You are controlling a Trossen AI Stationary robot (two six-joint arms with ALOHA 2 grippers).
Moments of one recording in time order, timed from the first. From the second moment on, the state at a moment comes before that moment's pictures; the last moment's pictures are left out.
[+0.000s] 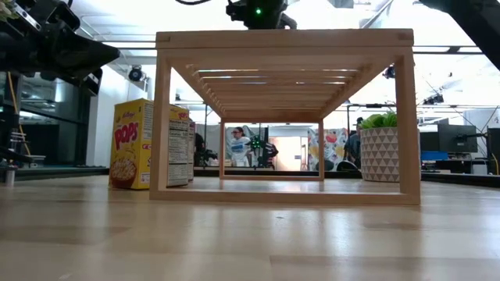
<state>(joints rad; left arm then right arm) -0.15 0.00 0.02 0.02 -0.17 -0.19 -0.10 2.13 2.23 -1.21 0.95 0.31</state>
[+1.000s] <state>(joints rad) -0.15 0.00 0.02 0.02 -0.17 -0.19 -0.07 2.13 2.23 -1.42 0.91 0.41</state>
